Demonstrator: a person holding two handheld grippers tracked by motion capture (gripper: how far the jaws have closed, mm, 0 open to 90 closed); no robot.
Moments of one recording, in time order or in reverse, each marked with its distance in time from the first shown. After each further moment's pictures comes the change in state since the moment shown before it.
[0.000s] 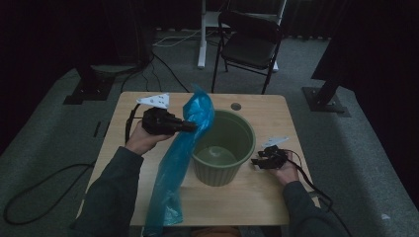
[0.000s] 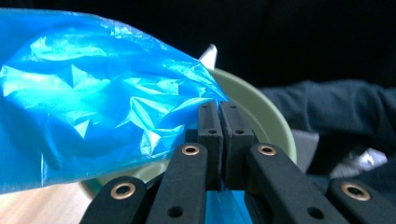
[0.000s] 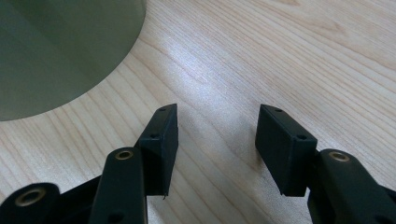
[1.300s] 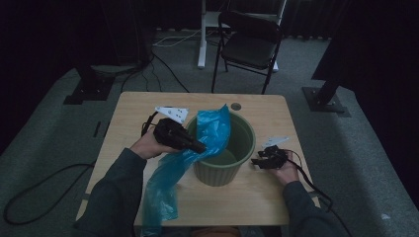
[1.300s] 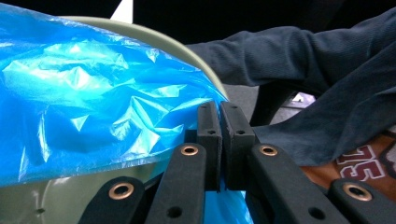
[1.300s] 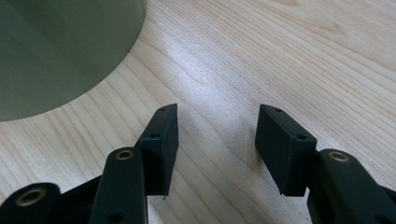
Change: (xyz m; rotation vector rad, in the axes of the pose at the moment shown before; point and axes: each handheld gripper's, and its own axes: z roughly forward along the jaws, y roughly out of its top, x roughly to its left) left arm -0.013 0.000 0.032 0.166 -0.242 0.058; right arm -0.001 0.000 0.000 -0.005 0.001 0.000
